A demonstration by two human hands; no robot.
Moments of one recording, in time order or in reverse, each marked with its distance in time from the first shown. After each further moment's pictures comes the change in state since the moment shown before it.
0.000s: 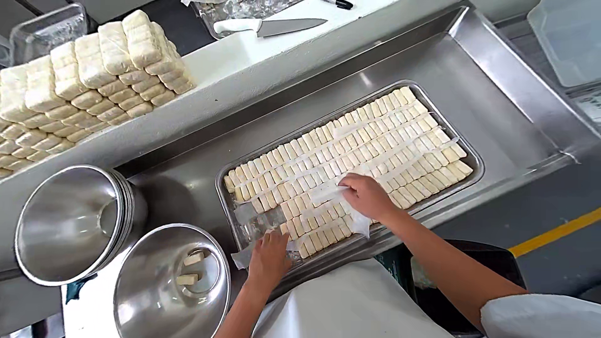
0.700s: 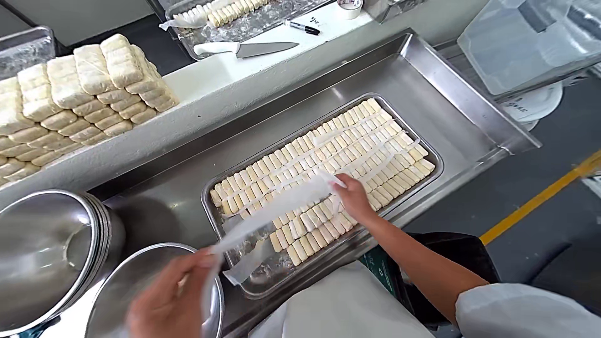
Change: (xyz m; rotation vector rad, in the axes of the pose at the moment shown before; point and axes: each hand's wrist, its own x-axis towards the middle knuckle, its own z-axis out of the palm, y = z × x) left_hand -0.123 -0.038 -0.074 -0.727 1.032 0.408; right_hand -0.012 -0.010 0.016 0.495 0.361 0.282
